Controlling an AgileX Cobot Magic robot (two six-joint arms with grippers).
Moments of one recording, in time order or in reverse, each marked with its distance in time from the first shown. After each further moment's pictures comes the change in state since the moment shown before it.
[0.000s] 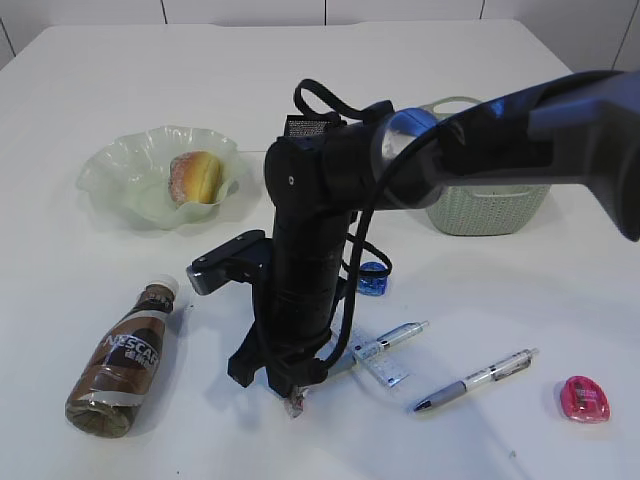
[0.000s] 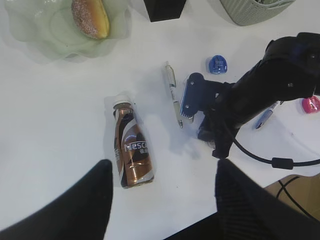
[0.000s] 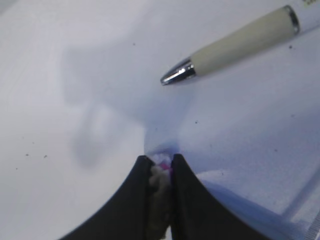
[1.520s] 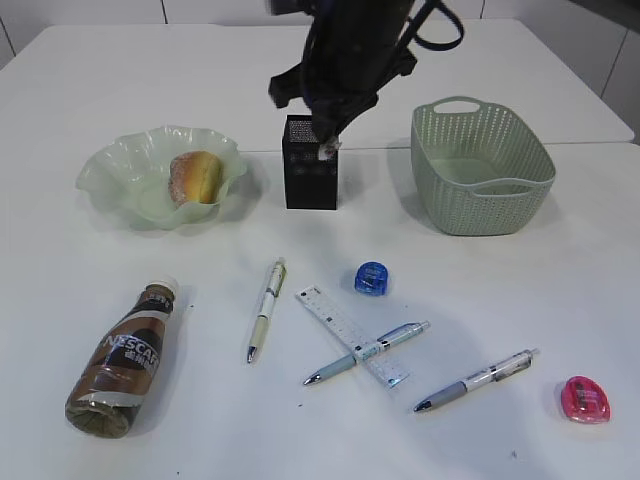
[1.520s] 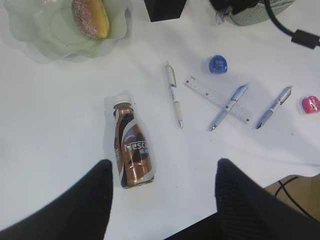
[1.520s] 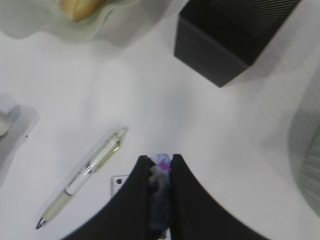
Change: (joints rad) left arm 0.000 0.000 0.000 0.000 0.000 0.000; right arm -0.212 0.008 -0.653 -0.220 0.237 0.309
